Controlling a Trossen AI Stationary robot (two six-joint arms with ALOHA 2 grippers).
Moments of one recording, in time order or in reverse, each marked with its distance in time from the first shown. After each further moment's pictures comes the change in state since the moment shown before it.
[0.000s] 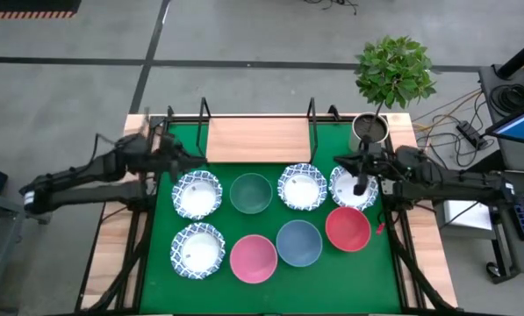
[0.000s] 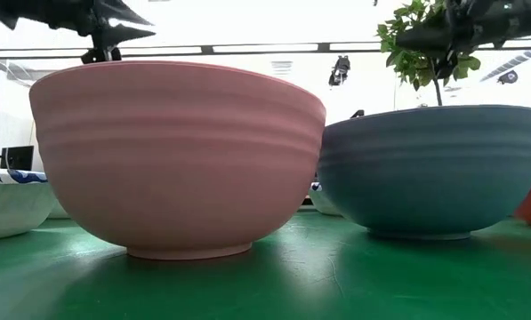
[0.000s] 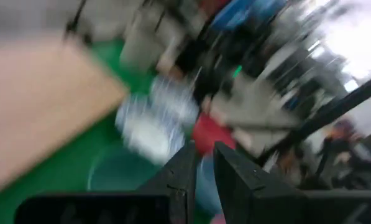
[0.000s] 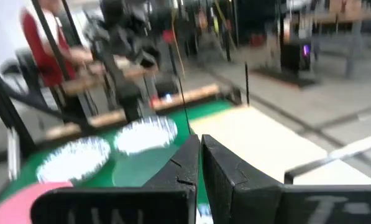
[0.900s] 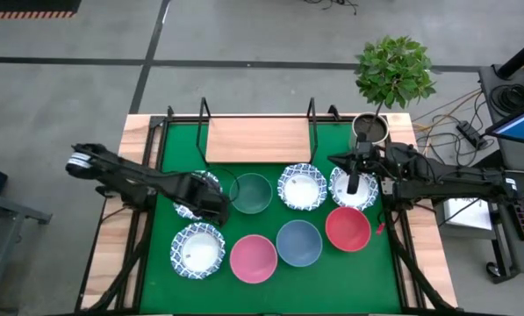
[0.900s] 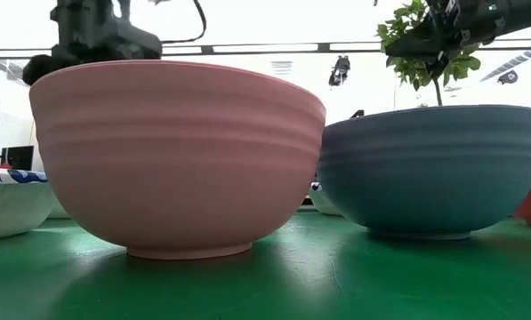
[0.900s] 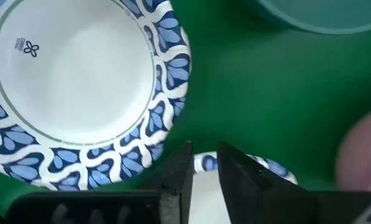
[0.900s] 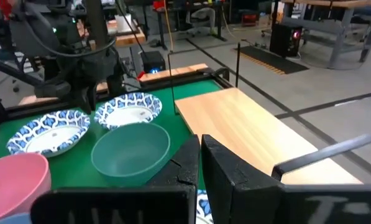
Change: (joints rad) left arm -0.488 0.873 0.434 -0.752 -0.211 -0.557; right arm 0.000 0.007 0.068 -0.059 0.022 -0.082
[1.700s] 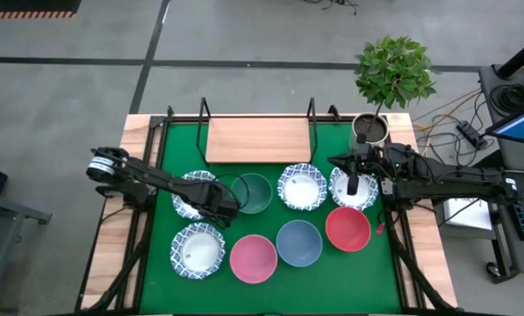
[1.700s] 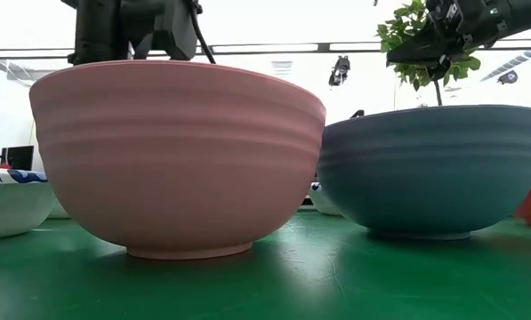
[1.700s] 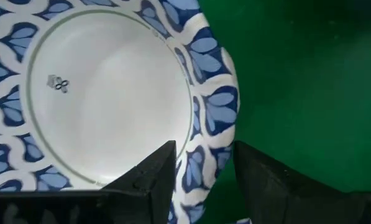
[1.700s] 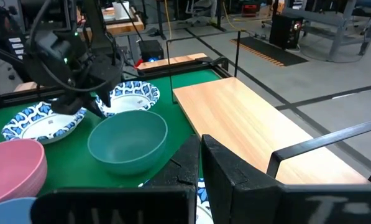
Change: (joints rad) left arm 0.019 0.200 -0.003 -0.006 -0.090 0.122; right arm 0.000 0.000 0.000 -0.036 0.000 -0.014
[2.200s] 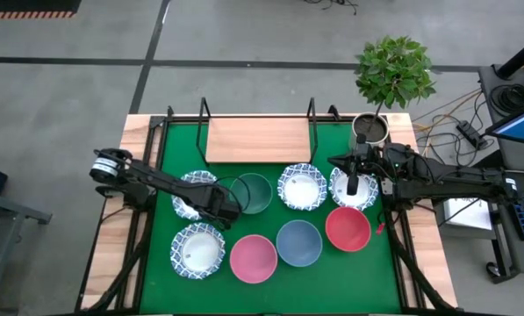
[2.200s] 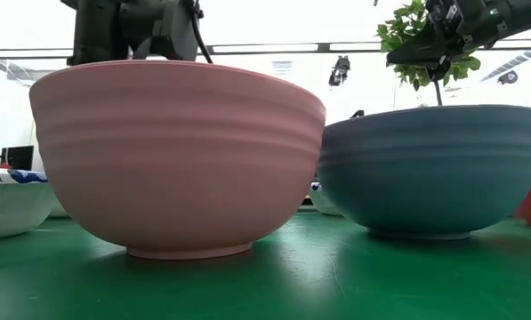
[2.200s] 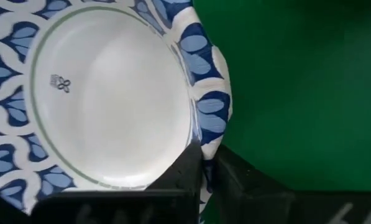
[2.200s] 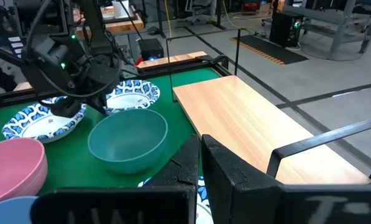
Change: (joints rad) left arm -0.020 0.021 0.019 -0.024 -0.002 0.012; right arm 0.000 0.002 0.000 -0.004 0.000 0.005
